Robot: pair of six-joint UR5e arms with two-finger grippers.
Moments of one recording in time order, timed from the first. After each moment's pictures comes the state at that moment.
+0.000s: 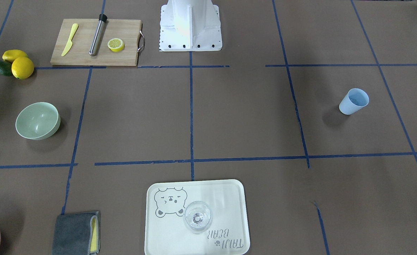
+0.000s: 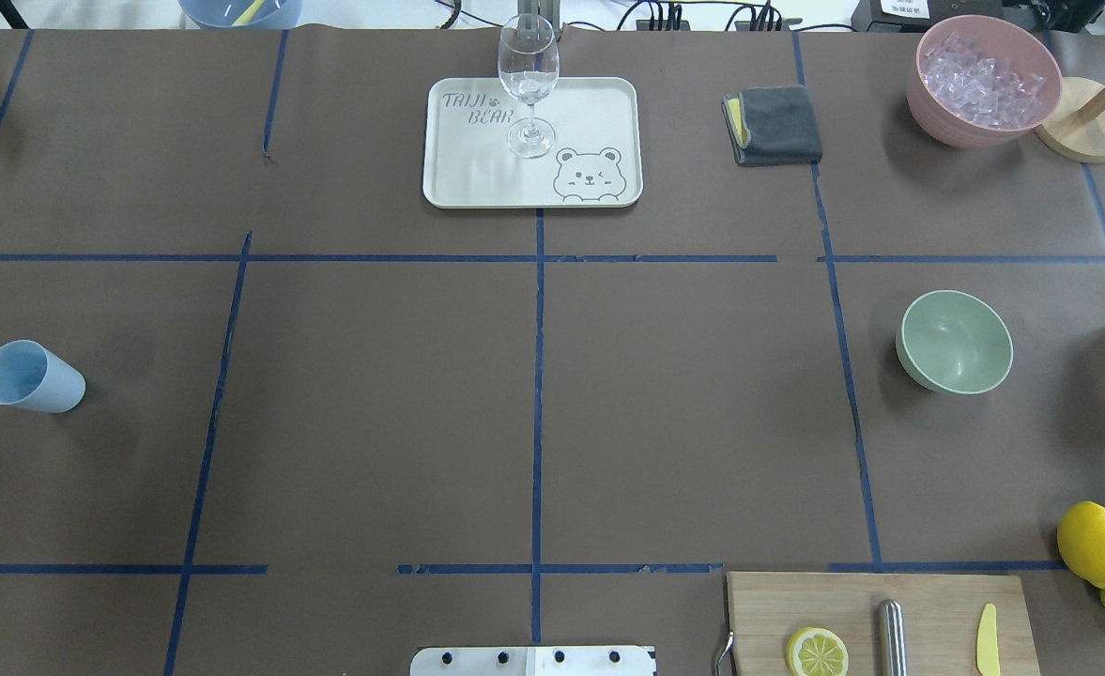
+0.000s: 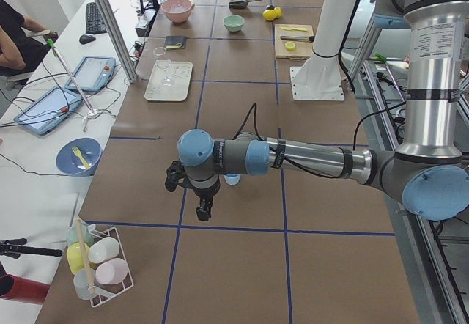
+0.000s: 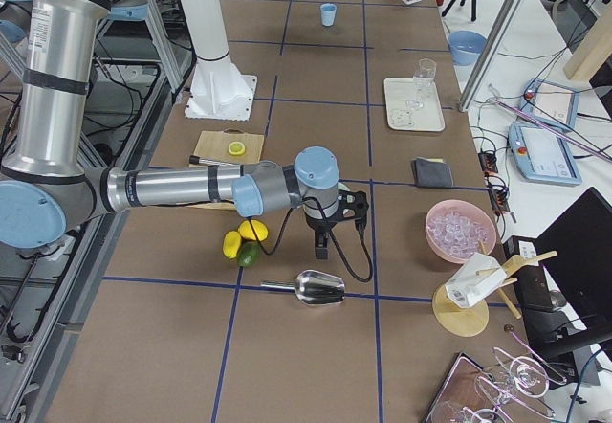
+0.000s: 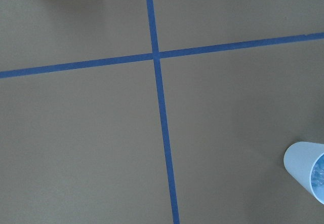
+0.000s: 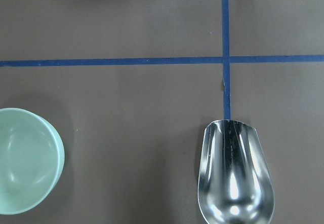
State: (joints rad) left arm -1.55 -1.53 -1.75 -1.46 -2.39 0.14; right arm 1.44 -1.78 1.87 -1.39 2.36 0.30
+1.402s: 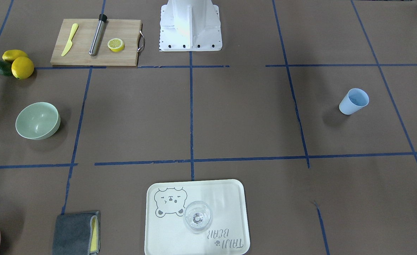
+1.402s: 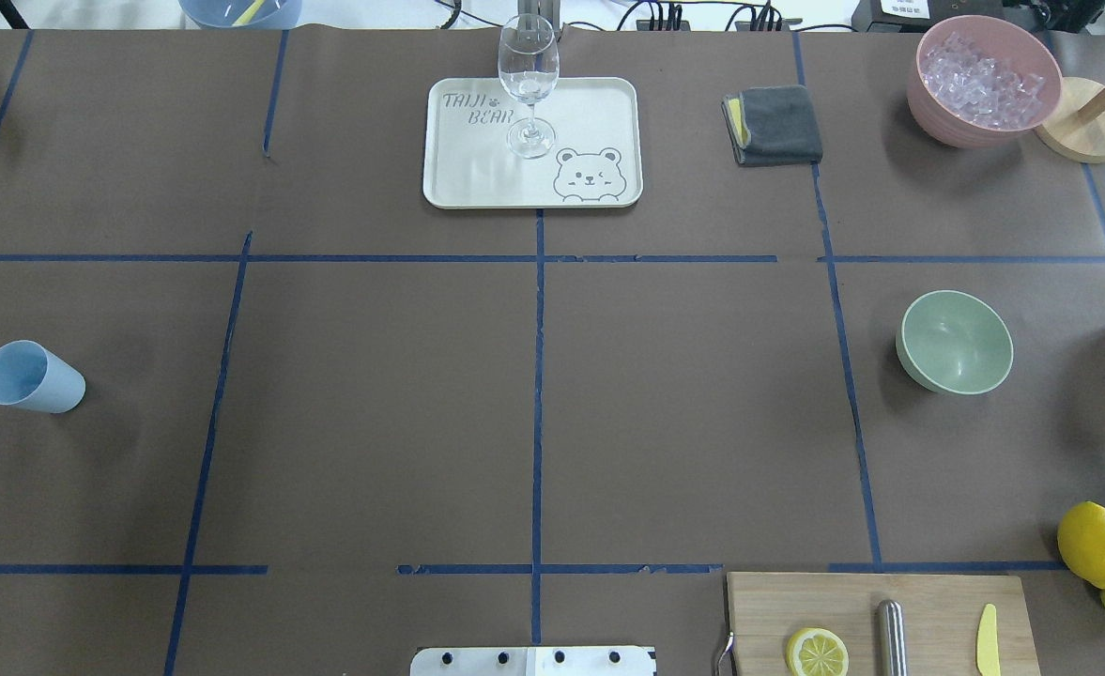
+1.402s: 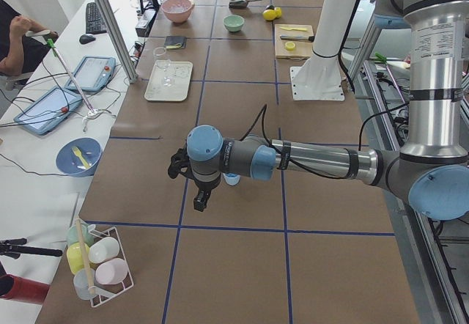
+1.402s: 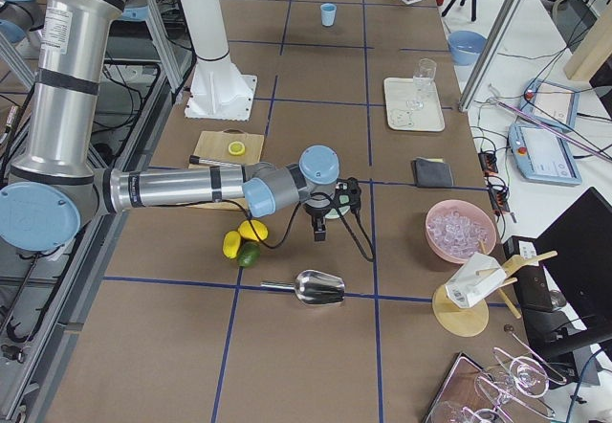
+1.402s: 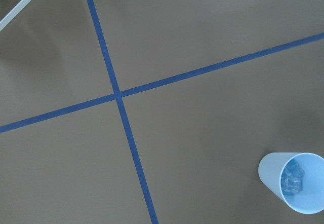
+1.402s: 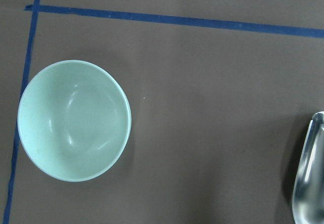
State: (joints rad) left arm -1.53 -1.49 -1.76 -1.64 -2.44 0.14; right arm 1.23 -1.77 1.84 -1.22 2.42 0.40
